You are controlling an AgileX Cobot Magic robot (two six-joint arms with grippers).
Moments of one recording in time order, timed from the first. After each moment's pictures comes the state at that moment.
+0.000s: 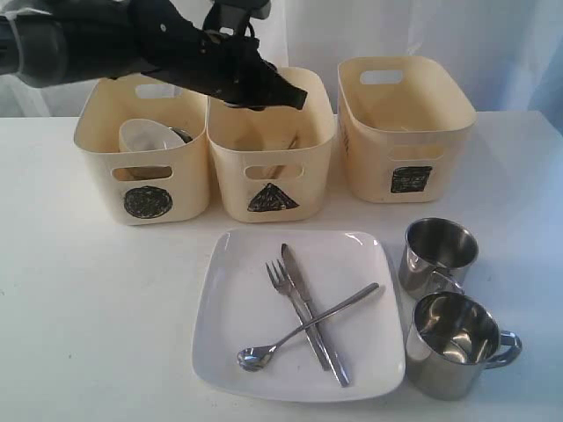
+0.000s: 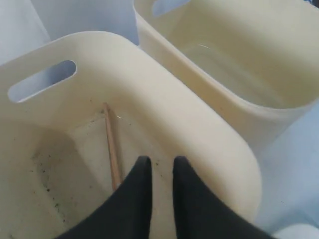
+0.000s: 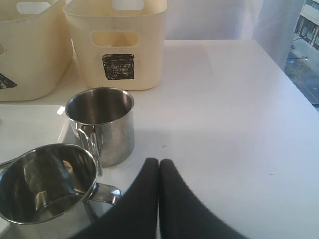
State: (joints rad) left arm -0.57 1.94 -1.66 -0.39 0.36 0.41; right arm 0.04 0.01 -0.01 0.00 0.36 0.04
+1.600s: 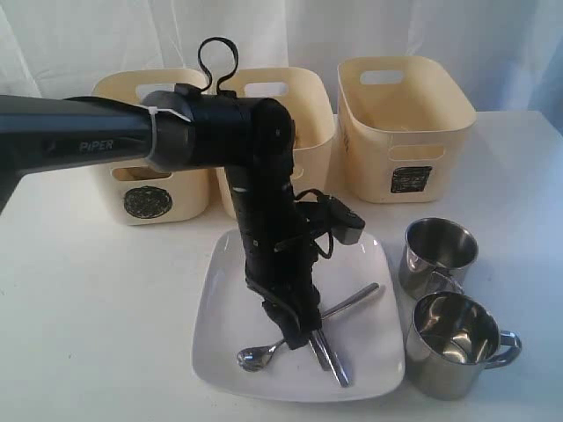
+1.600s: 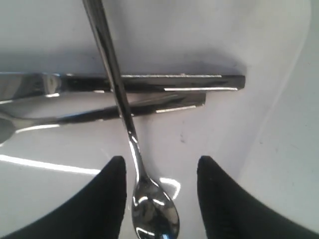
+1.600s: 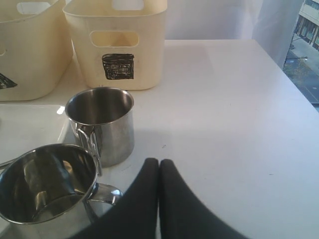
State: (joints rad) left arm -0.80 2.11 -1.66 -0.33 1.22 0.59; right arm 0.04 0.01 -0.01 0.00 0.36 0.04
